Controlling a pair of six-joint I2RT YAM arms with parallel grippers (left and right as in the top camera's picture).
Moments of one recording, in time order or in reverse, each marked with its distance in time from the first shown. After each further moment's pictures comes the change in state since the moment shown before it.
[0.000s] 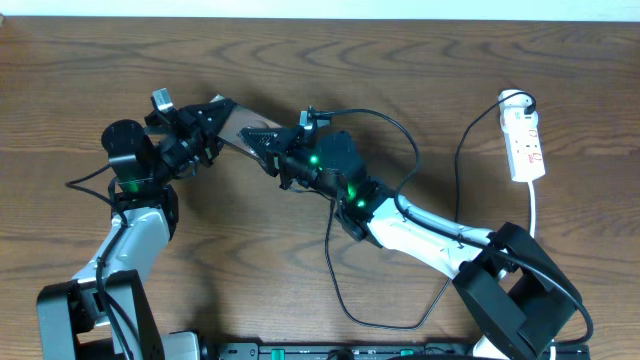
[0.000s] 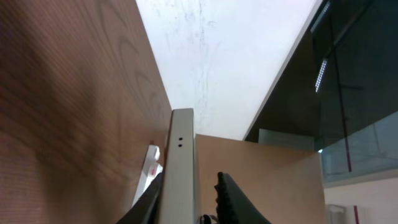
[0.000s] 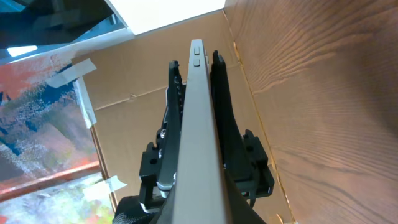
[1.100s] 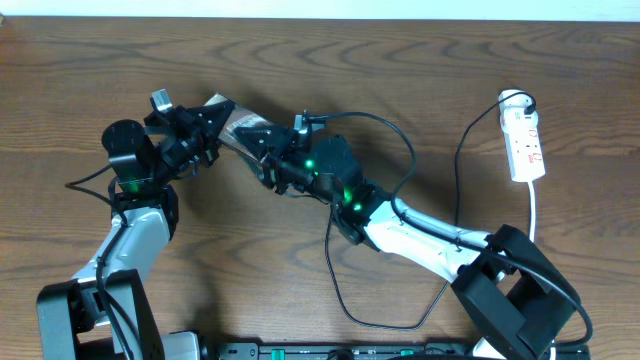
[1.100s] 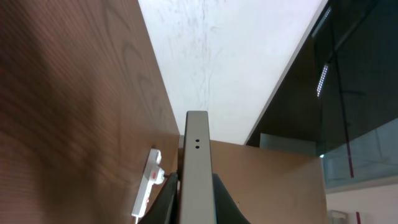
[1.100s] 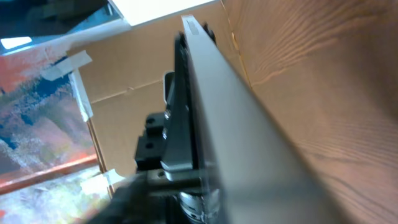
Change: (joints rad) left arm 0.001 0.000 0.000 -0.008 -0.018 0.001; right arm 0.027 0.000 0.000 -0.005 -0.005 0.004
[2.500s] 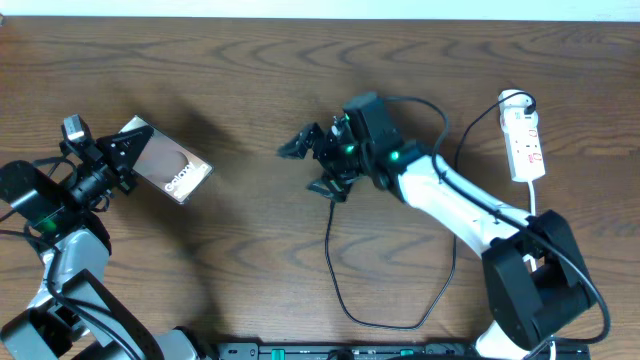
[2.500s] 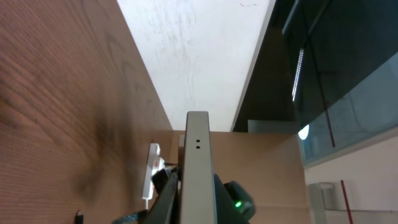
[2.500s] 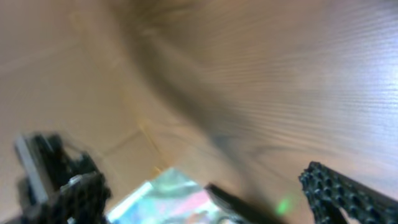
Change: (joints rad) left arm 0.492 0.000 0.000 0.032 0.521 0.107; right arm -0.257 0.003 0.205 -0.985 -0.385 -0.518
